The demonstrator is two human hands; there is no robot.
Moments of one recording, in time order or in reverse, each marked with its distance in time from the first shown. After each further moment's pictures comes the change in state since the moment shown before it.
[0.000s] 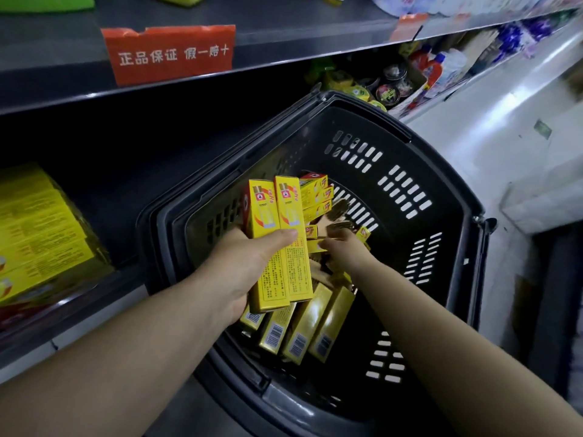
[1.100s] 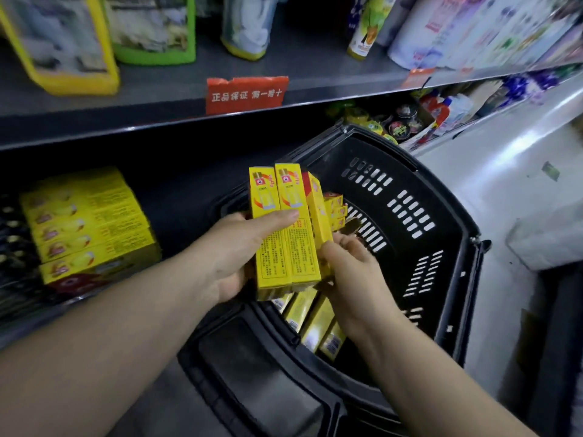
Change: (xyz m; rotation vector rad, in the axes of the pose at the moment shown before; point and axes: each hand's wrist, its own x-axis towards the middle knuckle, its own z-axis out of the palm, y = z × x) left_hand -0.062 0.029 -0.041 -0.047 -0.121 0.079; right_hand -0.181 -0.070 0.025 0.748 -0.149 -0.122
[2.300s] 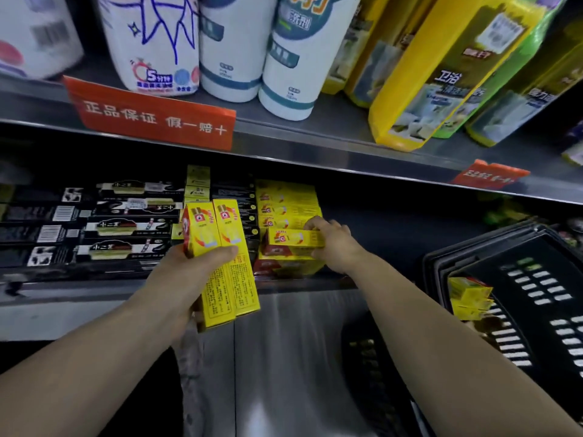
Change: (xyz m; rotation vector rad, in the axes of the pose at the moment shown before) left_hand -0.127 -0.048 -0.250 -0.235 0.720 0.159; right_hand 0.094 0.090 0.239 -1.664 -0.630 -0.544
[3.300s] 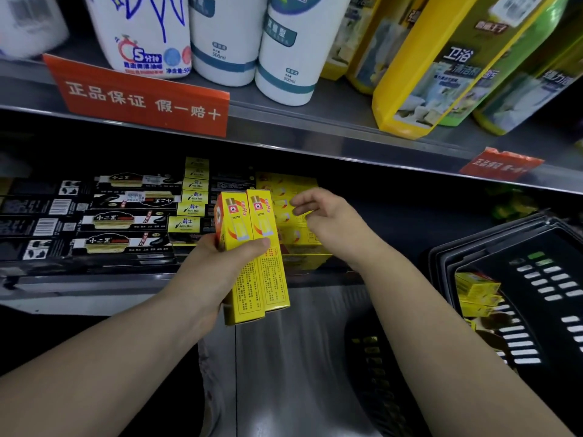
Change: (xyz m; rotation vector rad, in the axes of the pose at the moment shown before) left_hand 0.003 -0.009 0.030 -0.032 -0.044 0.046; right_hand -0.038 -0.045 -0.027 0.626 0.117 -0.157
